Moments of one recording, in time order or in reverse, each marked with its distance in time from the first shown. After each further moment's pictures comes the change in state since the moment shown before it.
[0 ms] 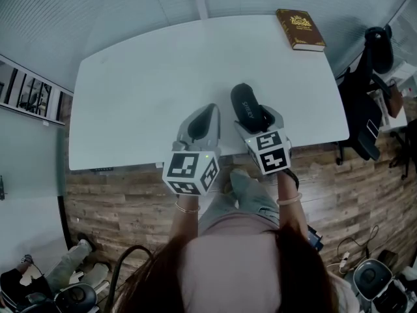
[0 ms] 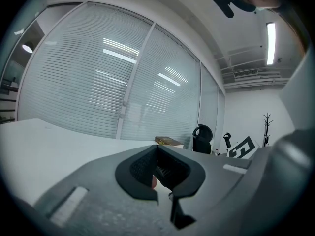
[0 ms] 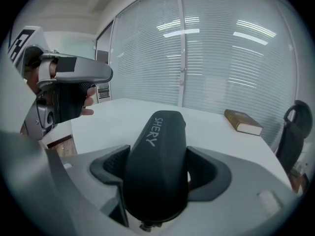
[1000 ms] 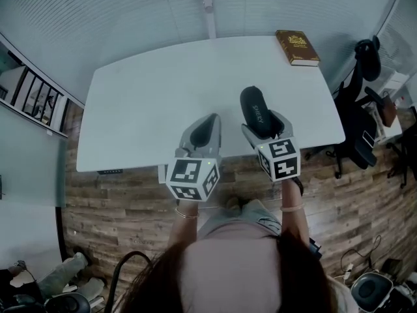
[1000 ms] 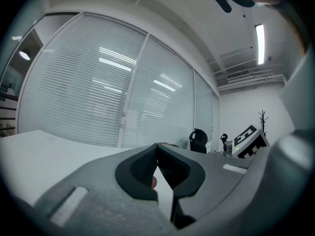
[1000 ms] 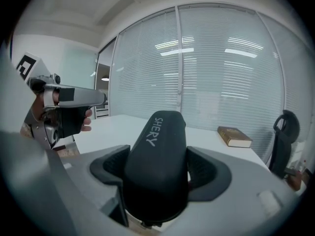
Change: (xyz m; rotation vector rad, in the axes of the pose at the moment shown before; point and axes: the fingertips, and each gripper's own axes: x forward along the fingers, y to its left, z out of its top) left arm -0.062 -0.001 0.025 0.056 -0.070 -0.031; right arm -0.060 0.022 0.042 0.004 -0.188 -0.070
